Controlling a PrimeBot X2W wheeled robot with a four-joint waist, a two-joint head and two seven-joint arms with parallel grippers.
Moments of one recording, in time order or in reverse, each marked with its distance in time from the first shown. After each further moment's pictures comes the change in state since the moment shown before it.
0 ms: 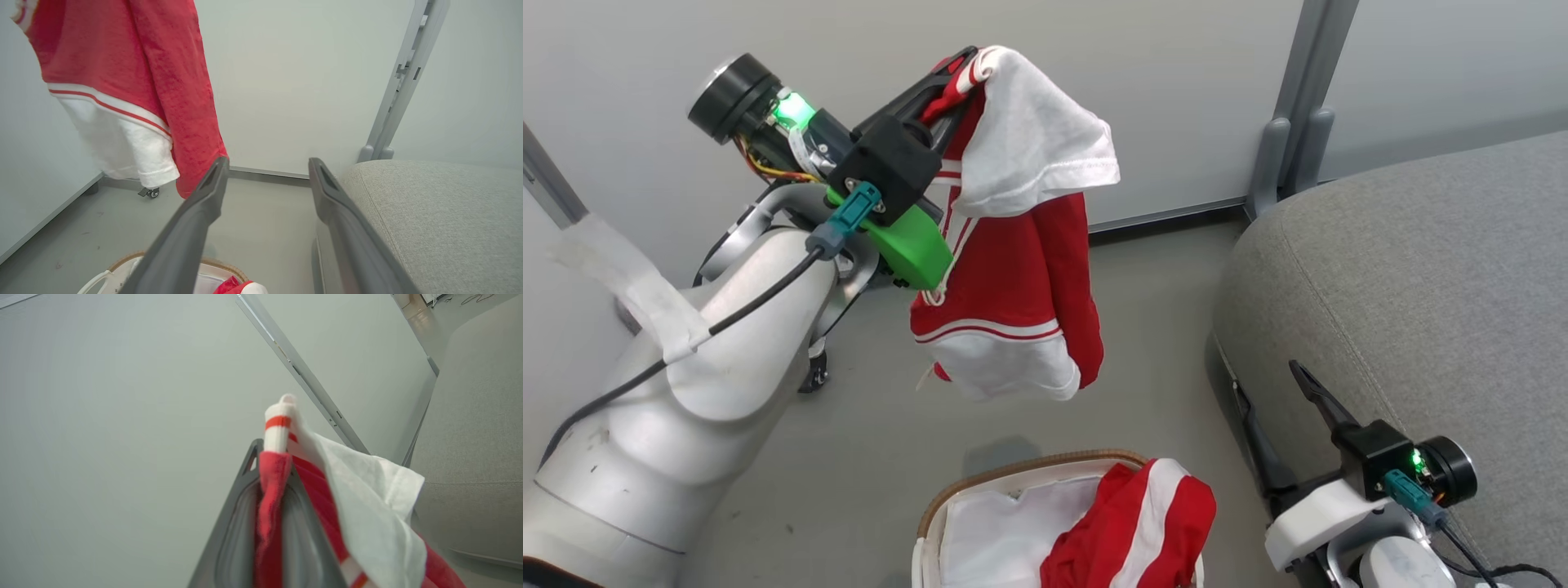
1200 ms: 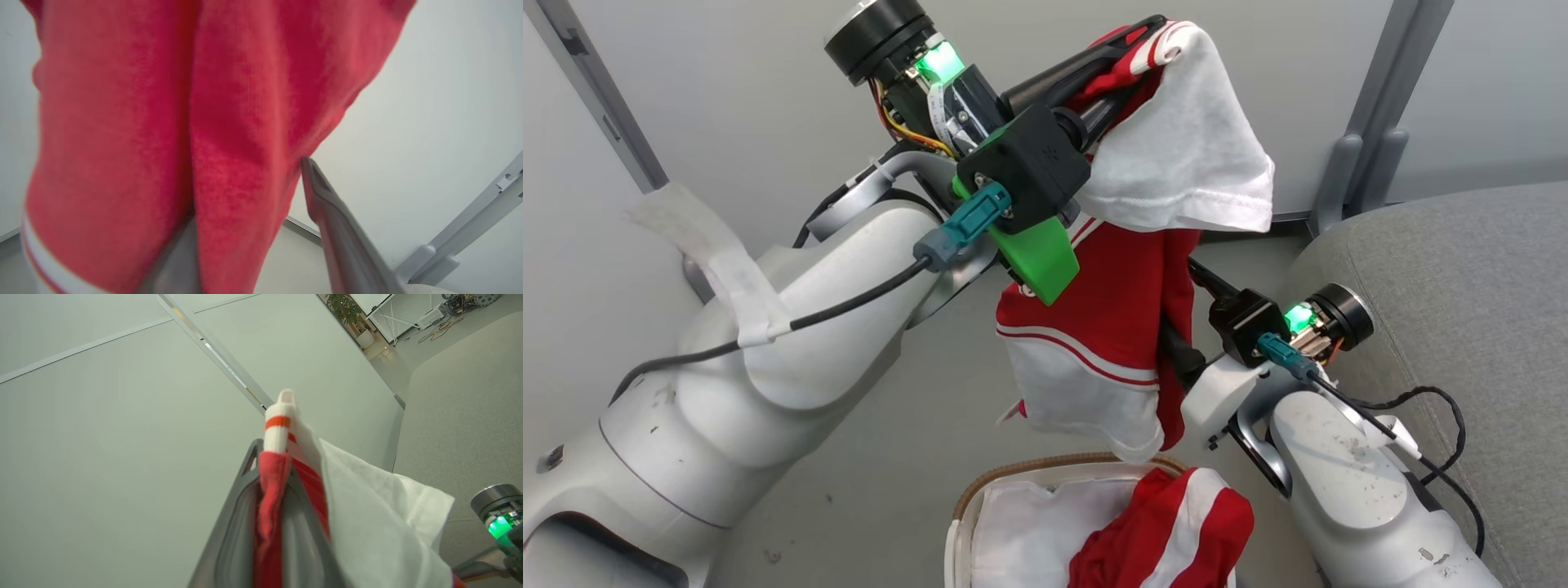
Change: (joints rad) left arm -0.149 -0.073 -0.168 -0.133 -0.091 -0.003 0.007; right arm -0.443 0.000 0.246 0.338 -0.036 0.000 0.000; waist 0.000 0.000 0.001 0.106
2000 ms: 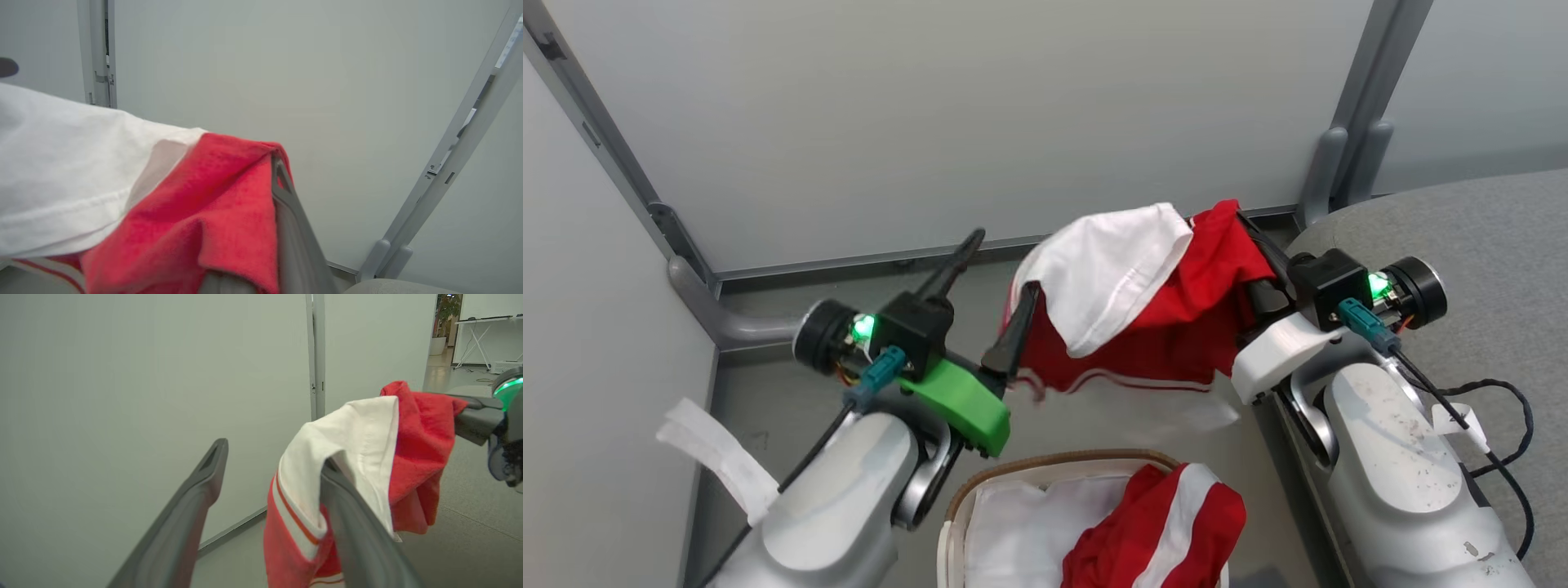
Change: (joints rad) left arm 0.485 -0.033 0.132 0.117 -0.227 0.157 -0.087; right arm 0.019 0.000 -0.184 -0.108 -0.021 0.000 0.000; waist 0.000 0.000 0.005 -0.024
